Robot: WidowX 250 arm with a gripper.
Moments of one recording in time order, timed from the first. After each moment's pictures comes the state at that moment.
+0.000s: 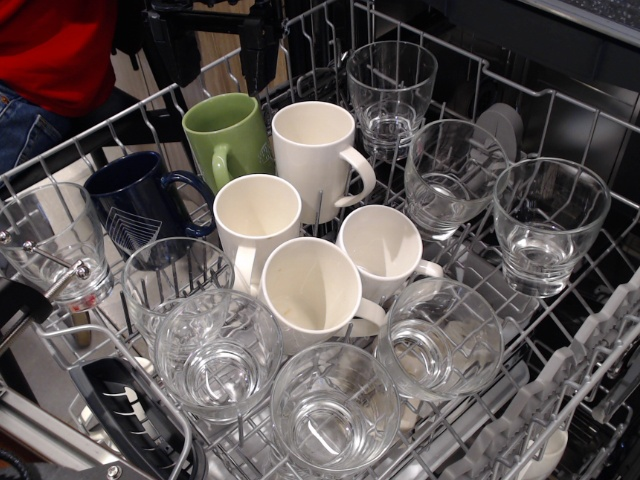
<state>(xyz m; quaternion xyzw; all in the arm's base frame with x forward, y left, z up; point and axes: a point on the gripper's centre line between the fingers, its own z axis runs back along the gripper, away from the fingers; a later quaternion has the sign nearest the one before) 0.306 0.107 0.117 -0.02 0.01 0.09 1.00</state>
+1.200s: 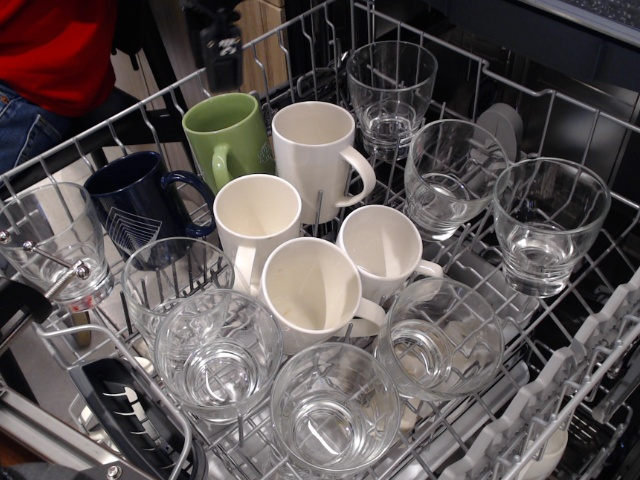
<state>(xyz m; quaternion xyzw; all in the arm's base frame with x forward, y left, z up) 0.372 0.175 0.063 -0.04 0.02 -0.32 0.94</state>
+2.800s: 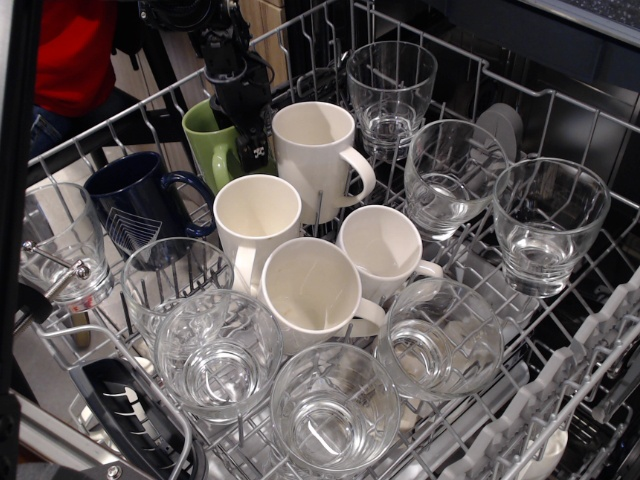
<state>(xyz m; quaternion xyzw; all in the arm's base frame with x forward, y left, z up) 0.436 0.212 -0.063 0.05 -0.08 -0.25 0.96</state>
